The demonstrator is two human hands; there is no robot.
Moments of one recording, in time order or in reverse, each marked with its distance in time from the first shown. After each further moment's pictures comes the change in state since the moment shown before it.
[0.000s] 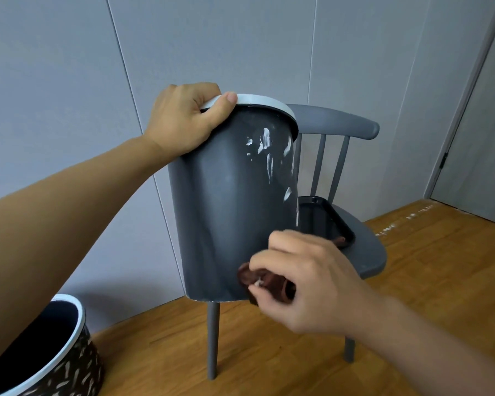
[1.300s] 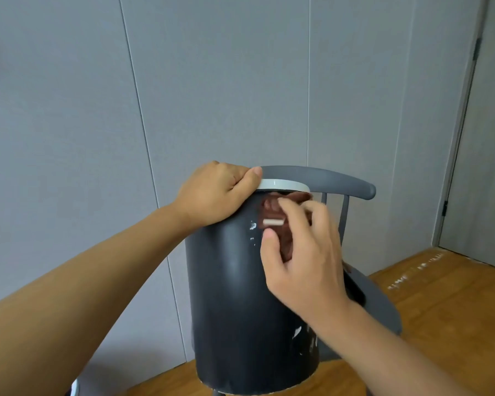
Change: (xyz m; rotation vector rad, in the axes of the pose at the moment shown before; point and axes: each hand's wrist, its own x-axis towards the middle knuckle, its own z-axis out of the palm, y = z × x) left_hand 0.009 0.034 -0.010 0.014 -0.190 0.054; right_hand 0.091 0.019 0.000 -0.121 0.617 0.387
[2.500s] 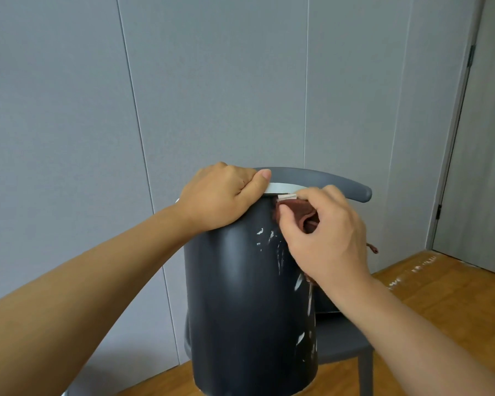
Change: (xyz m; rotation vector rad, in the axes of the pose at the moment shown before) left_hand 0.001 0.016 0.003 0.080 0.004 0.037; right_hand 0.037 0.020 -0.019 -0.044 0.027 -0.008
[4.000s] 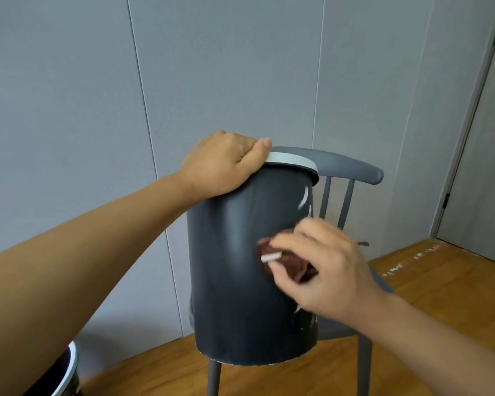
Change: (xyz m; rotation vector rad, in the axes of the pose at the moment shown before) left_hand 0.002 -0.017 0.002 -0.055 0.030 -0.050; right_hand -0.052 0.014 -0.012 0.086 -0.317 -0.448
